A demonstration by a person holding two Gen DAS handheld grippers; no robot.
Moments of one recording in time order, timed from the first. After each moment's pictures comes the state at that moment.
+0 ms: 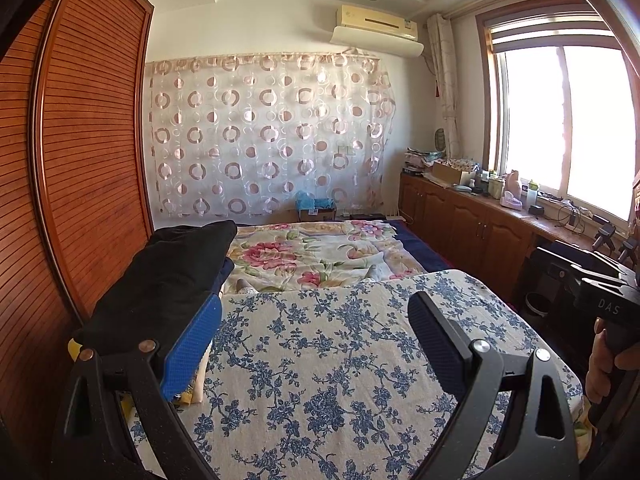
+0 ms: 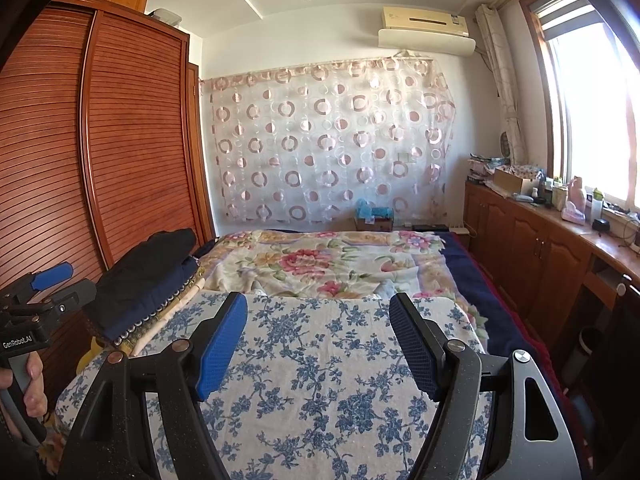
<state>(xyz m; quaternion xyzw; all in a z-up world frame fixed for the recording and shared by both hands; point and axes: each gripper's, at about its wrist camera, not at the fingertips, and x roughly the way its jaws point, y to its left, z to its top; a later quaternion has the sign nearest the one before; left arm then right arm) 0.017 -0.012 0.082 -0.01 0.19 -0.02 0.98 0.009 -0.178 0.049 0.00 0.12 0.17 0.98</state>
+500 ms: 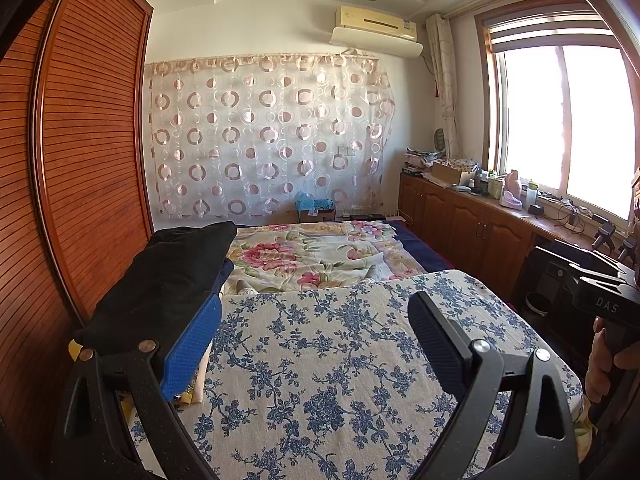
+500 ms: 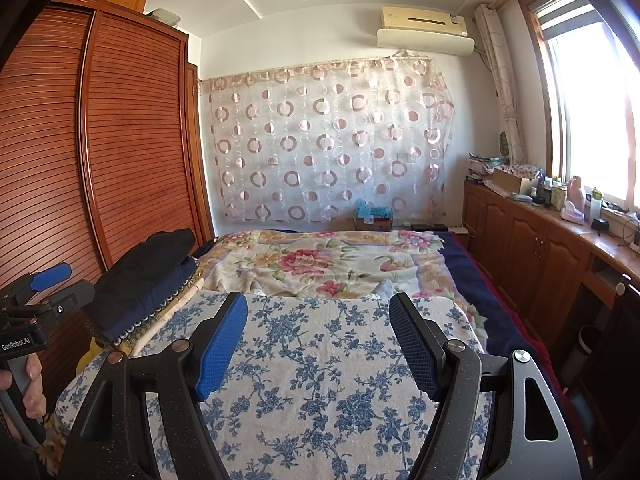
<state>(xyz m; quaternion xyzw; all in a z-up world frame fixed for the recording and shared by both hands) 0.016 -0.013 0.084 -0.01 0.19 -0.02 0.98 0.010 -0.181 0.047 0.00 0.12 0.17 0.98</state>
